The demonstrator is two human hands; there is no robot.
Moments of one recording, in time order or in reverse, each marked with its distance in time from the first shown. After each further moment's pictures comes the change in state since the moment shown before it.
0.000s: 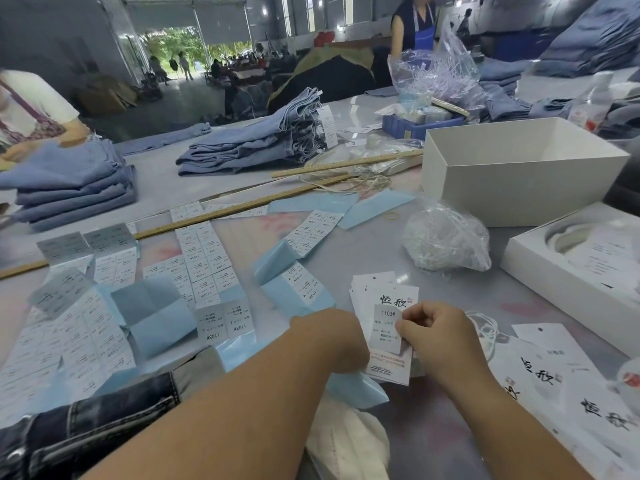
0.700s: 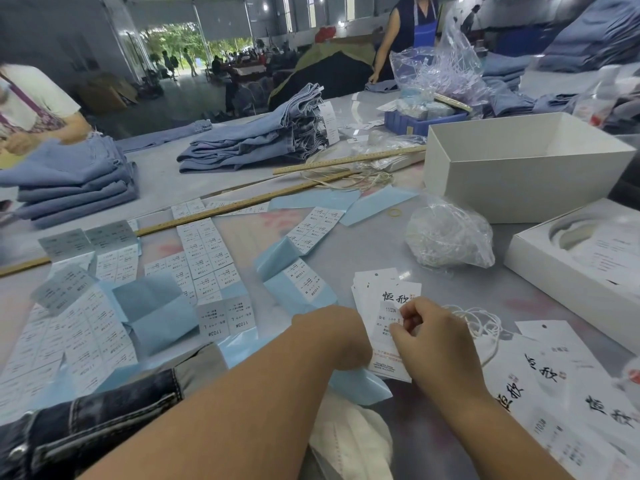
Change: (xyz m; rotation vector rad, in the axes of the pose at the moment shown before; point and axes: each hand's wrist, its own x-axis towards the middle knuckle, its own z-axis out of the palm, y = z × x) left_hand 0.002 0.000 -0.001 0.020 -0.036 0.004; right_hand -0.015 -0.002 0.009 -0.307 0.112 -0.250
